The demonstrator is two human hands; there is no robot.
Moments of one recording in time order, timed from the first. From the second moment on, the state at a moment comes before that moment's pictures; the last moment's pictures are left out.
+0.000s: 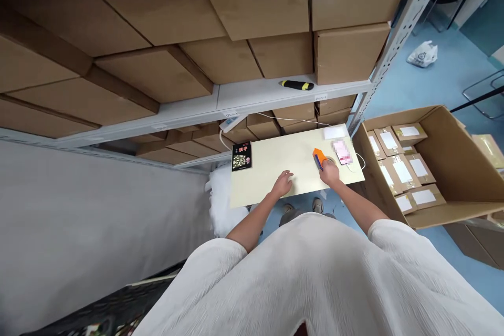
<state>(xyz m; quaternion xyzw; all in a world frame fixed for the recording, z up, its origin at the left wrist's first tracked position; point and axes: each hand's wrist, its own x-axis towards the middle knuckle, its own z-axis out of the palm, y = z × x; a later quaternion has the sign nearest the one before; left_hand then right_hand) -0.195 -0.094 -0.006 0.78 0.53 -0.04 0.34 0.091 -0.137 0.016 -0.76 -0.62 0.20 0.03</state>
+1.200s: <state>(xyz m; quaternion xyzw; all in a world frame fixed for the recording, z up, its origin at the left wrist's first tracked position) -0.216 -0.102 -0.008 0.73 0.57 0.12 0.36 0.086 -0.108 0.023 -0.72 -0.67 0.15 0.02</state>
